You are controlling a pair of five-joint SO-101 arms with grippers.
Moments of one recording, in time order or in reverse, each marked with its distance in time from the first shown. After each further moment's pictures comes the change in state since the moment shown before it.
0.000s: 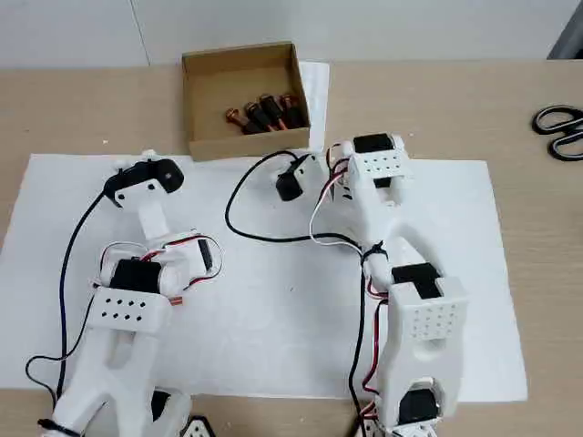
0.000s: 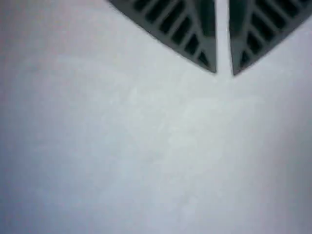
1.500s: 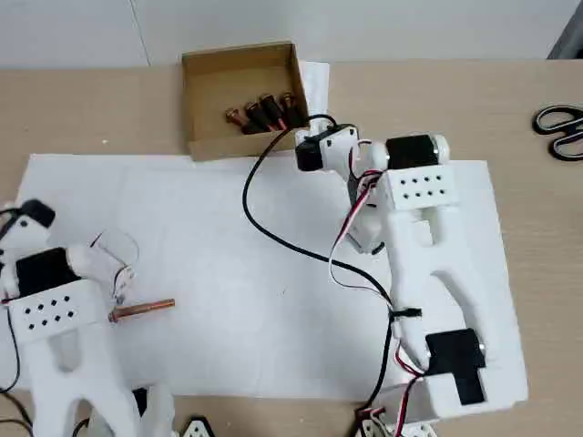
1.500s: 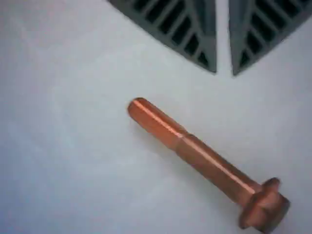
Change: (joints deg) left arm -26.5 0.1 -15.6 35.8 14.1; right arm 1.3 -33.9 13.5 9.1 -21.8
